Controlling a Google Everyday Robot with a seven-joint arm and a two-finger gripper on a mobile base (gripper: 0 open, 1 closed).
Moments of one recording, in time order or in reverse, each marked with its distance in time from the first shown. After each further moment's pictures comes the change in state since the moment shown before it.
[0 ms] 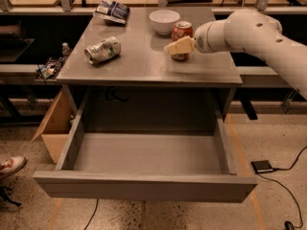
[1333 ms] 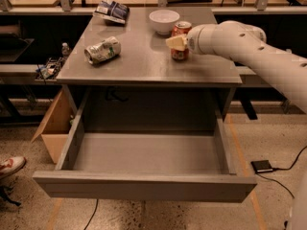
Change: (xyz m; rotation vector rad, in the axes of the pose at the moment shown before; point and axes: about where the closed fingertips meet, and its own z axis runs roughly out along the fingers) arm -0.011 0.002 0.030 0.049 -0.094 0.051
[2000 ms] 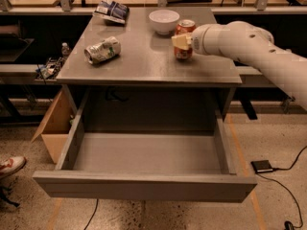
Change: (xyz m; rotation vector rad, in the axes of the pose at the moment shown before) arm -0.005 0.001 -0.016 -0.016 -0.035 0.009
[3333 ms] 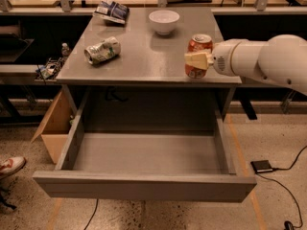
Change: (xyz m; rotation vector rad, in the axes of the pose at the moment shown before) arm 0.033 0.028 -0.117 -0.077 0.019 -0.019
